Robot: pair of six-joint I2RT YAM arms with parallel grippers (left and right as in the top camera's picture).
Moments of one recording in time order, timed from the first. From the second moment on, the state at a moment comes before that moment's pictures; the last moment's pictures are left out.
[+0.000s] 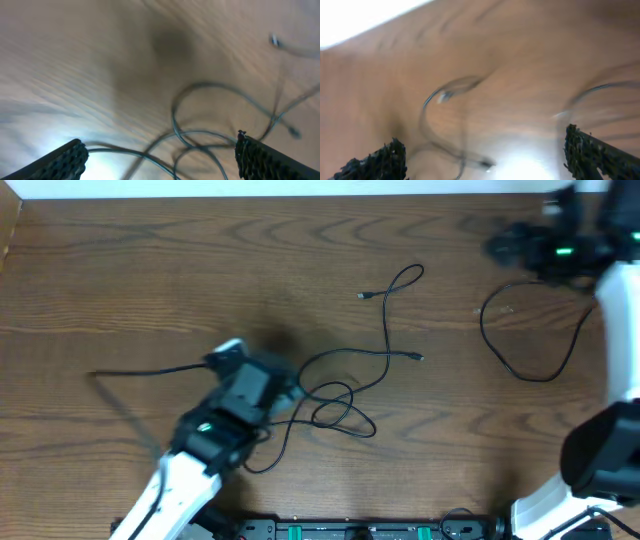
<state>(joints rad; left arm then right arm) -0.50 1.01 0.80 -0.79 -0.28 -0.98 -0.15 1.83 1.73 -0.95 -0.54 0.10</state>
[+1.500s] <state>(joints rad) 0.00 0.82 0.81 -1.24 -0.27 -1.14 1.01 1.99 1.27 -0.59 0.12 -0.16</state>
